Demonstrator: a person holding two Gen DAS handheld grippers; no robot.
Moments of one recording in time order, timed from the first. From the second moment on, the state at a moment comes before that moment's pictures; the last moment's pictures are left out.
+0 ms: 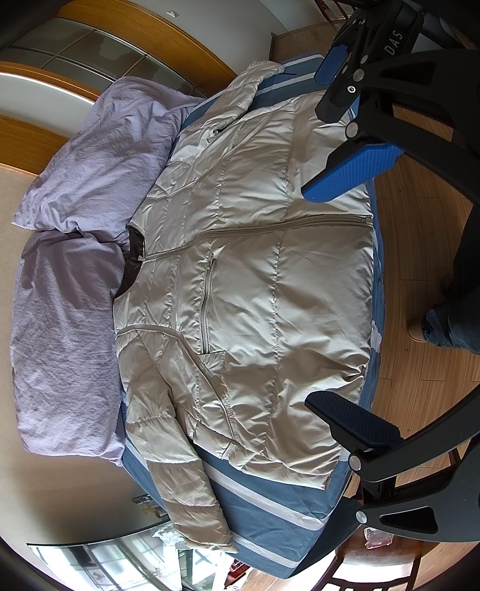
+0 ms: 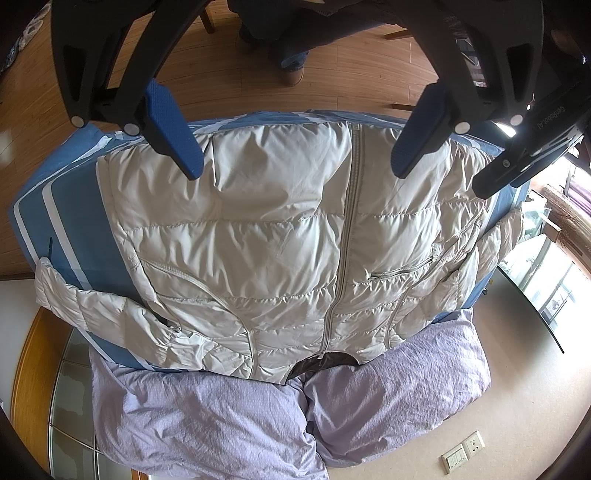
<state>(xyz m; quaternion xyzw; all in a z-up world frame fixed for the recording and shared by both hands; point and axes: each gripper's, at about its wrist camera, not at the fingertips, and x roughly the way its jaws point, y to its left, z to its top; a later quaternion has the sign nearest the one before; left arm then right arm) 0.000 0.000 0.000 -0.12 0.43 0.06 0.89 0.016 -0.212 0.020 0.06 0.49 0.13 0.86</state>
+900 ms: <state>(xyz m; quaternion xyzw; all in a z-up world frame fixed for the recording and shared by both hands) 0.000 0.000 0.000 -0.12 0.43 0.06 0.89 0.022 -0.212 0.018 0.06 0.49 0.13 0.86</state>
